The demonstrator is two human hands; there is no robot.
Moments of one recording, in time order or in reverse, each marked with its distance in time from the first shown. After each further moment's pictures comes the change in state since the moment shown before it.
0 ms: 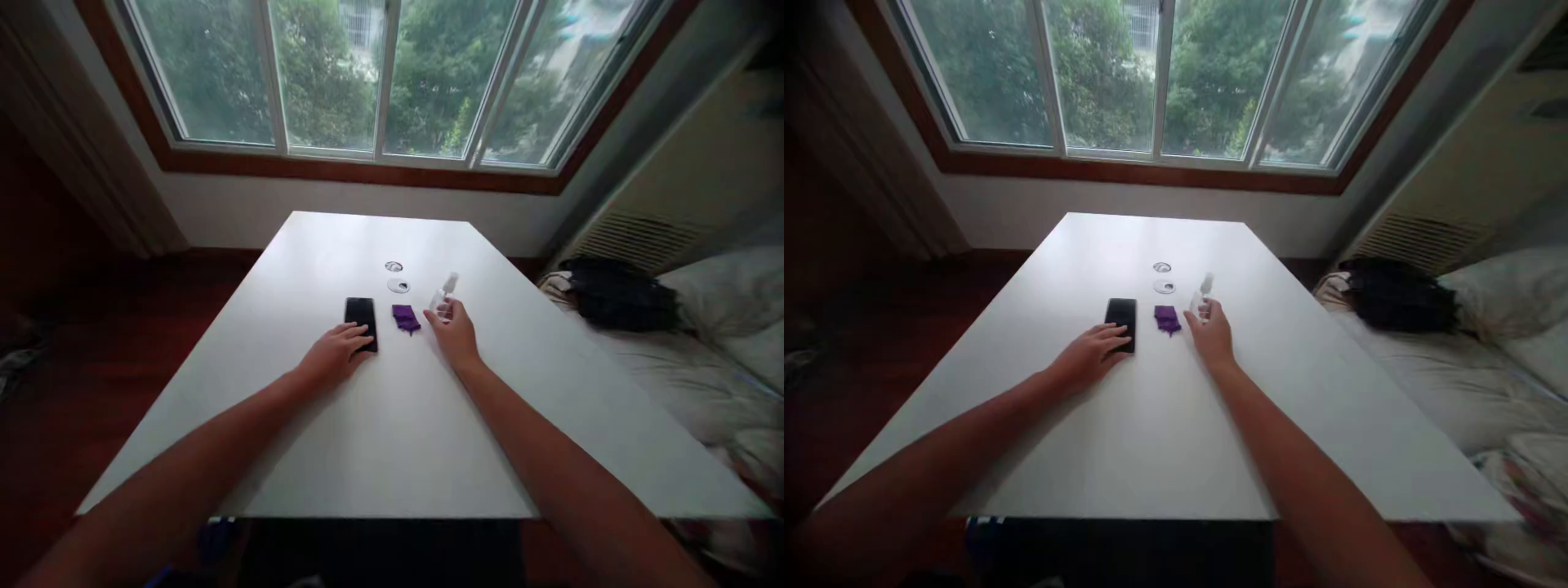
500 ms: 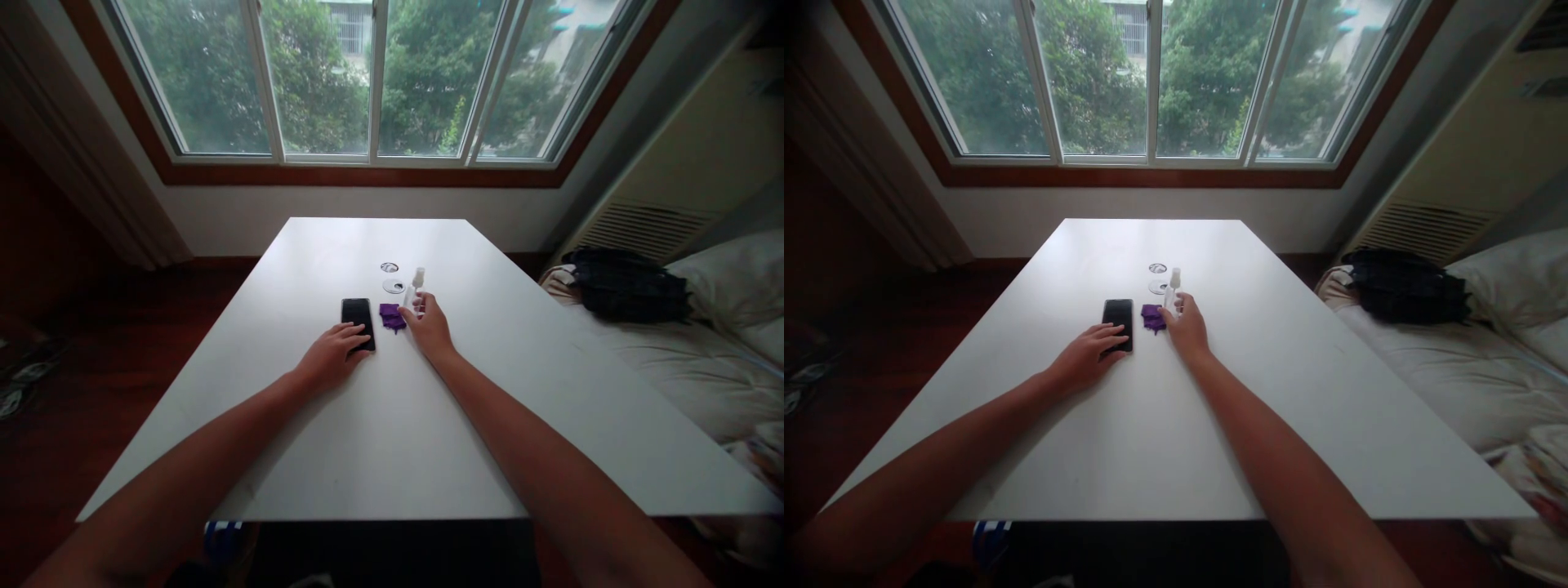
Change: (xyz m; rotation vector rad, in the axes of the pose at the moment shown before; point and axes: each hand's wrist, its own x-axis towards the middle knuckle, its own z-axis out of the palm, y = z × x) left_hand 0.010 0.005 0.008 -0.009 0.043 -0.002; right_hand 0.004 -0.004 0.031 0.030 -0.070 -0.085
